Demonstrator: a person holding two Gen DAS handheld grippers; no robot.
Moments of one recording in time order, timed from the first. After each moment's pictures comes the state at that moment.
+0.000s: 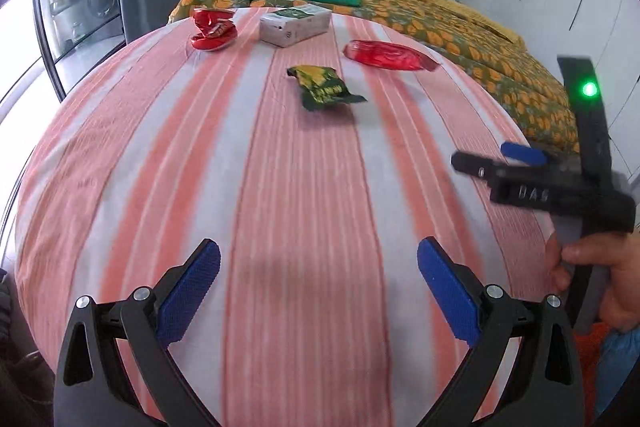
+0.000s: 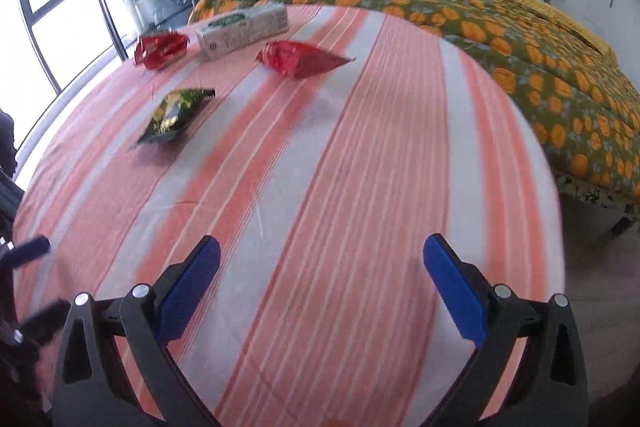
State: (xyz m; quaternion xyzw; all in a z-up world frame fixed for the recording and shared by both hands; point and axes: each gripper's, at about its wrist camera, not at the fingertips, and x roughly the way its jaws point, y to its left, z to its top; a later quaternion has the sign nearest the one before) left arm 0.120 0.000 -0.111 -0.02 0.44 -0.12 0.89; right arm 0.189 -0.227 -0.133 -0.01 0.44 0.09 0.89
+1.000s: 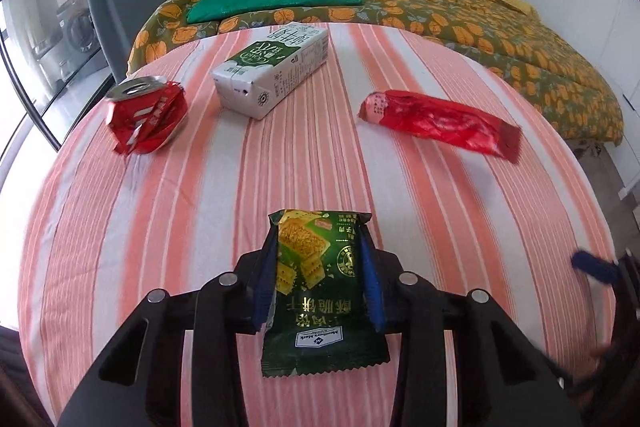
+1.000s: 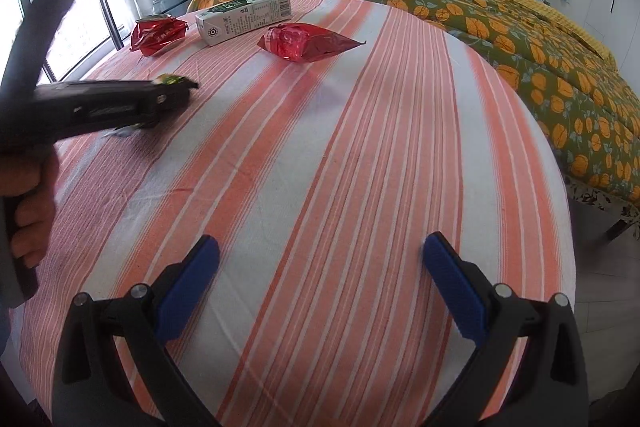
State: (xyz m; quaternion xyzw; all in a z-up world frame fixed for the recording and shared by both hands) left arm 0.261 -0.043 -0.114 0.06 0.45 -0.12 0.88; right arm 0.189 -0.221 -0.143 -0.02 0.44 0.09 0.89
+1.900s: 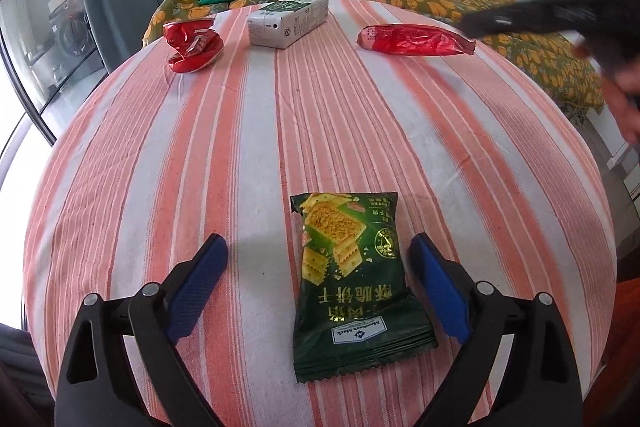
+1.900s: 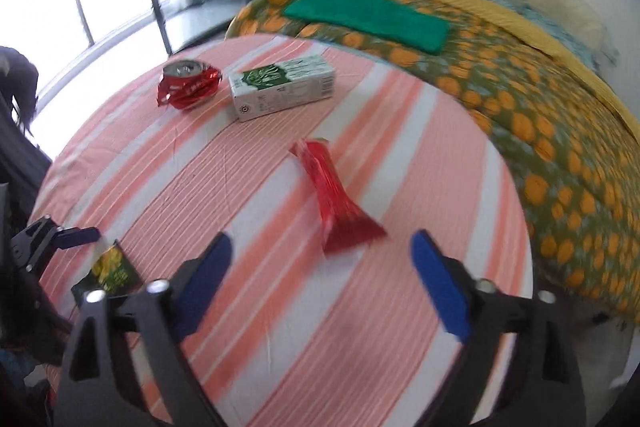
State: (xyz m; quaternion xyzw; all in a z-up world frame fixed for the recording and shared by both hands) left arm 0.180 0.008 -0.132 0.08 0.45 -0.15 0.88; right arm 0.294 -0.188 -0.064 -0.11 0.45 0.17 0.87
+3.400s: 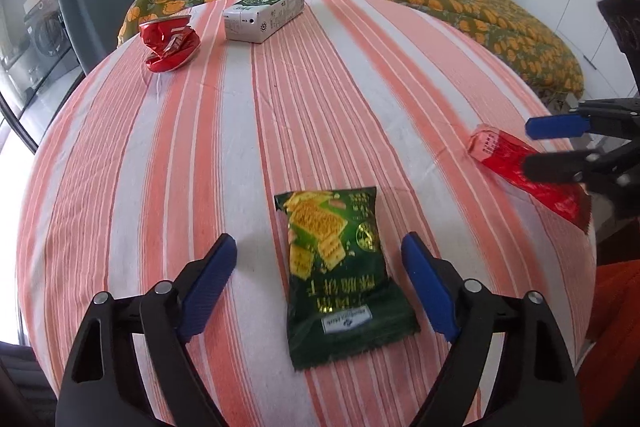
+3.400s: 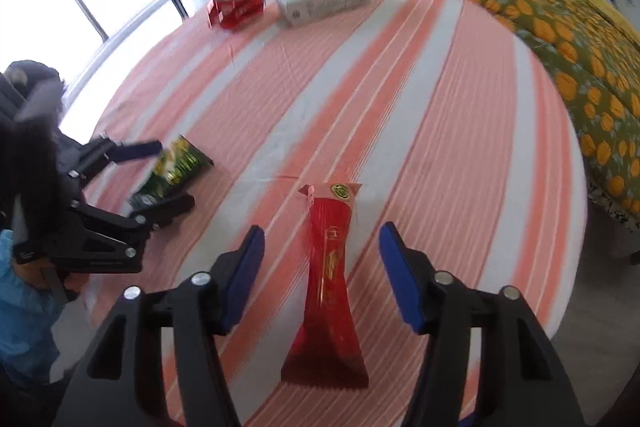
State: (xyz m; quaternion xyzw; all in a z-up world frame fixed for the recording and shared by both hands) left arm 0.182 0.004 -0.124 0.08 0.47 -0.19 0.86; right arm 0.194 -0.192 -0.096 -0.04 0.53 0.20 0.82
